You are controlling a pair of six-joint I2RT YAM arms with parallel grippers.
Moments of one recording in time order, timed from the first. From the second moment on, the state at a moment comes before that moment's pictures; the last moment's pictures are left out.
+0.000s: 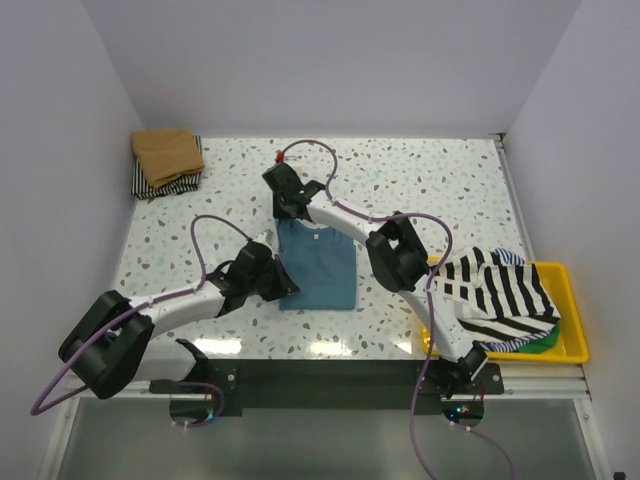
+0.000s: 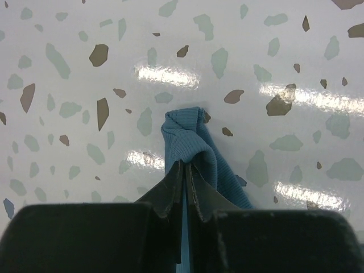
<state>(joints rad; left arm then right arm) -0.62 1.26 0.46 0.05 0.12 -0.90 0.80 2.48 2.17 -0.52 0.28 0.62</state>
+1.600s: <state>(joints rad) -0.66 1.35 0.47 0.01 -0.01 -1.05 0.64 2.40 1.96 -0.44 0.21 0.61</state>
